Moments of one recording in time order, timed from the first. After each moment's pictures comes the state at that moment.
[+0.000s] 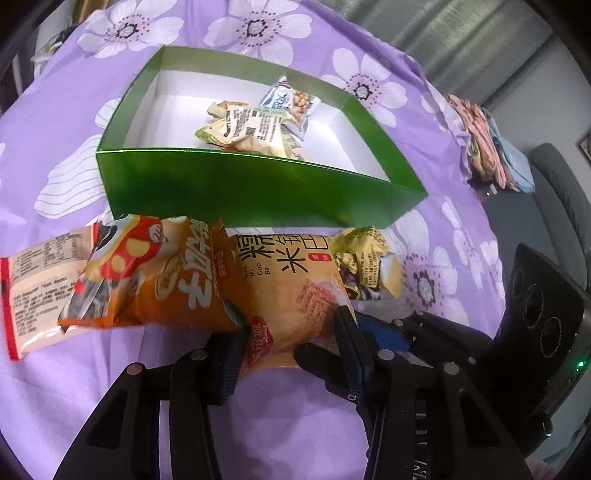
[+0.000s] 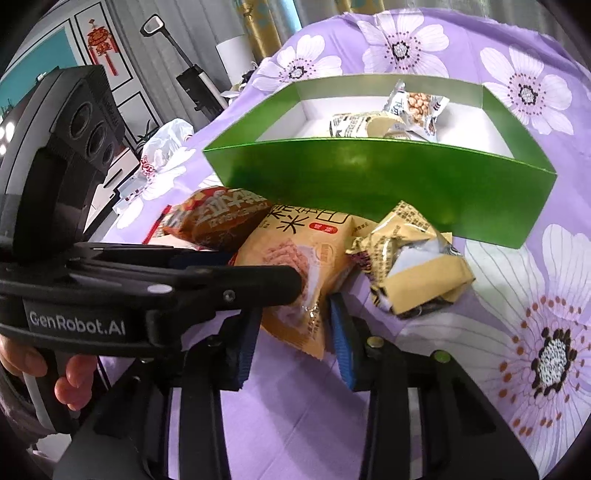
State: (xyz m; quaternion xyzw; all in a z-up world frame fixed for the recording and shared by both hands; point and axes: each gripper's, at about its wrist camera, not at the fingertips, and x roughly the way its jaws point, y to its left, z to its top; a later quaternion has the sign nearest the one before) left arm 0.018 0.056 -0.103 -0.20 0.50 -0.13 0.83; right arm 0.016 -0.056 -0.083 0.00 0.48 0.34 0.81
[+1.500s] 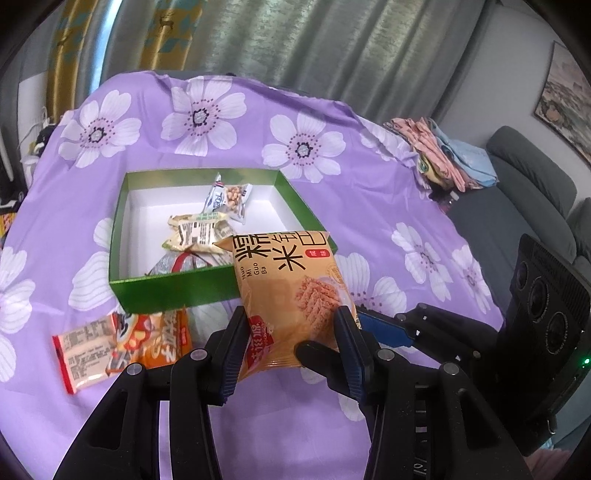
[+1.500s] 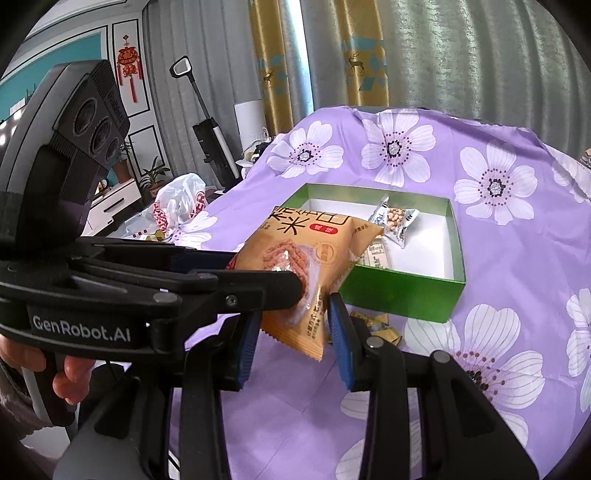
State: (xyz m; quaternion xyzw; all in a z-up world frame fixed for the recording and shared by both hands) left arm -0.006 0.025 -0.005 -0.12 0.40 -0.16 0.89; right arm -0.022 -0.080 0.017 -0.03 0.35 0.33 0.87
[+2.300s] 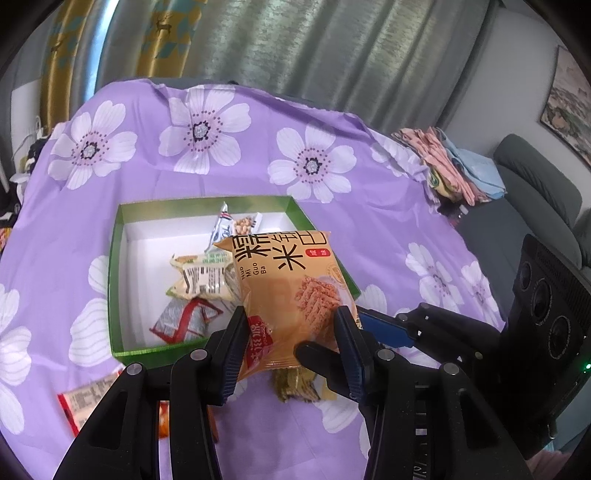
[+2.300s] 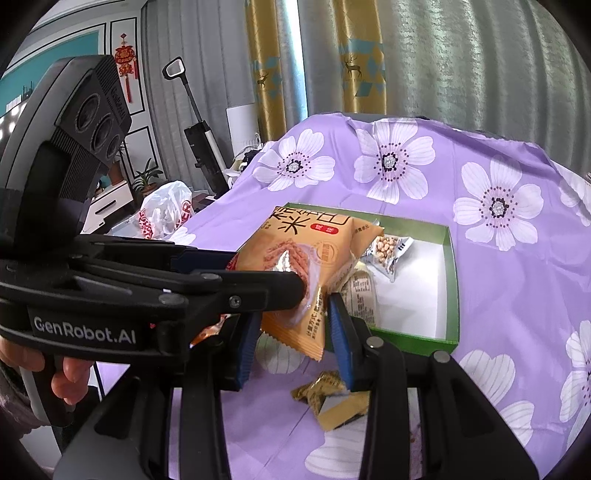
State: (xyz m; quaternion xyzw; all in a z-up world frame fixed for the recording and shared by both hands) left arm 0.056 0.042 0.003 -0.12 0.39 -0.16 0.90; right arm 0.032 -0.066 0.018 -0.04 0.34 0.33 0.88
